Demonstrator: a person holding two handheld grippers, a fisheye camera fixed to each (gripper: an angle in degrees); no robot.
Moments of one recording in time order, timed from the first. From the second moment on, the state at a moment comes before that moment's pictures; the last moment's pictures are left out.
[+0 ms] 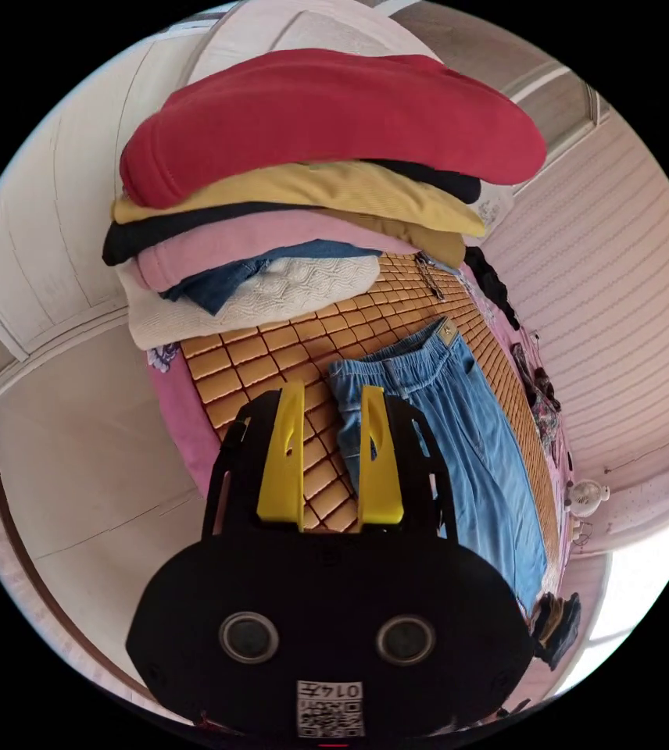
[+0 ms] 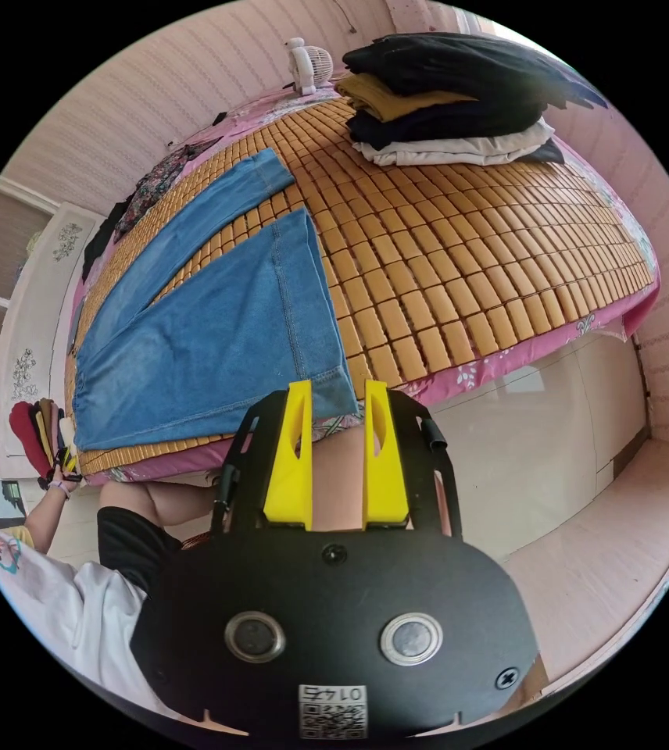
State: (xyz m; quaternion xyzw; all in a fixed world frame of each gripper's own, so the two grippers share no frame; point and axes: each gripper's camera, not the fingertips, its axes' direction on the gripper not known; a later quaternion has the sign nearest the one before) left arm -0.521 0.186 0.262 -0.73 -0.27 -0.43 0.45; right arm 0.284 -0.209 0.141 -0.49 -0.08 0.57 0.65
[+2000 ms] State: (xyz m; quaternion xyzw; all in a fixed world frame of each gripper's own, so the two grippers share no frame) left arm -0.554 0.164 0.450 -0.70 -0.20 -0.42 0.55; right arm 0.470 -0.344 0.462 -0.36 -0.05 0.51 0.78
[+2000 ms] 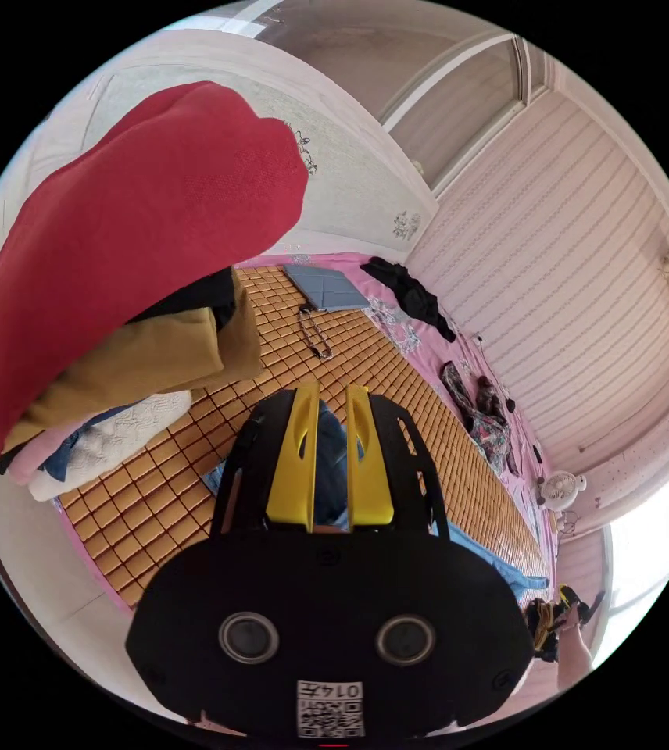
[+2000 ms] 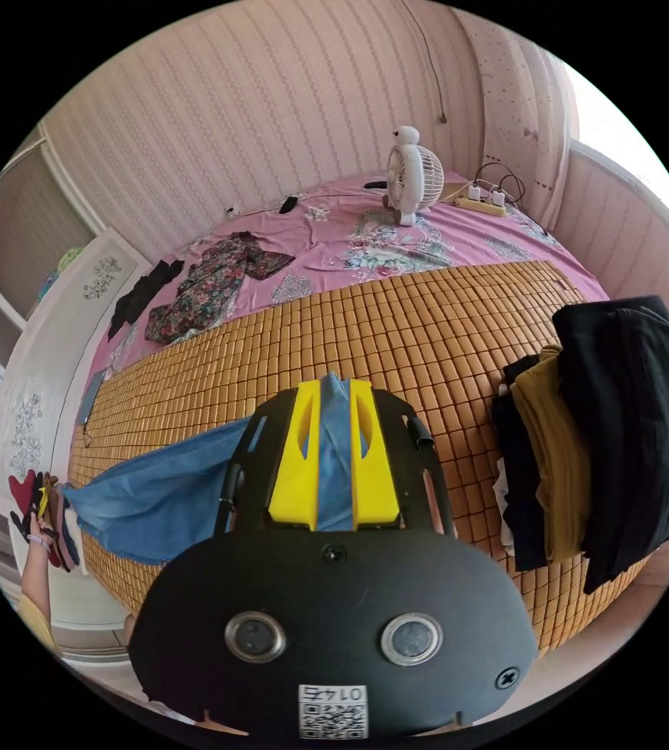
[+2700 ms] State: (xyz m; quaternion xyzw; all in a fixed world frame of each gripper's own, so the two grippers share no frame) left arm -0.312 0.183 0.412 -0.91 0.11 -0.12 0.39; right arm 0.358 -0.264 0.362 -0.51 -0.12 0.41 0.74
